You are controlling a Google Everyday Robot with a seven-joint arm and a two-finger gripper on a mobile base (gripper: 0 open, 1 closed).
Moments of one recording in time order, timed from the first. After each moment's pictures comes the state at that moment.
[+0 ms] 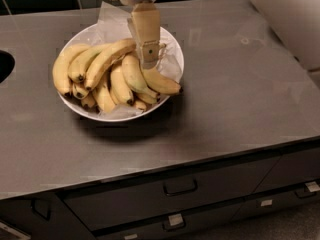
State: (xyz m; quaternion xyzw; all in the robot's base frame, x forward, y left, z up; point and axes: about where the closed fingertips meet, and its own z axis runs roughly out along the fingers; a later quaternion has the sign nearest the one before) arm 0.545 0.040 1.020 -0.82 0.54 -0.05 0.16
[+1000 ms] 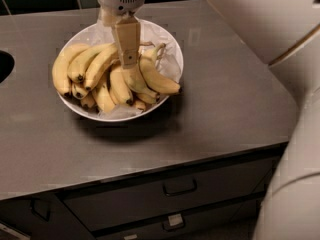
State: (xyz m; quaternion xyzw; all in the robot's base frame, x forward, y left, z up) arm 0.564 0.073 0.992 -0.83 0.55 -0.04 0.14
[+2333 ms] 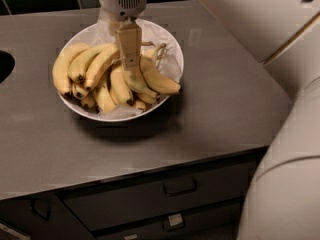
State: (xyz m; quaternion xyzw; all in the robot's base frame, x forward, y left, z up) arm 0.570 0.066 0.977 -0.82 0.57 -0.03 0.11
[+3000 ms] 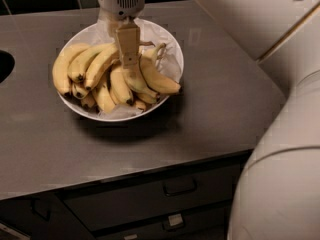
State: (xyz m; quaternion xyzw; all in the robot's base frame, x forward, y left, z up) arm 0.574 0.070 0.975 -0.82 0.56 -0.03 0.11
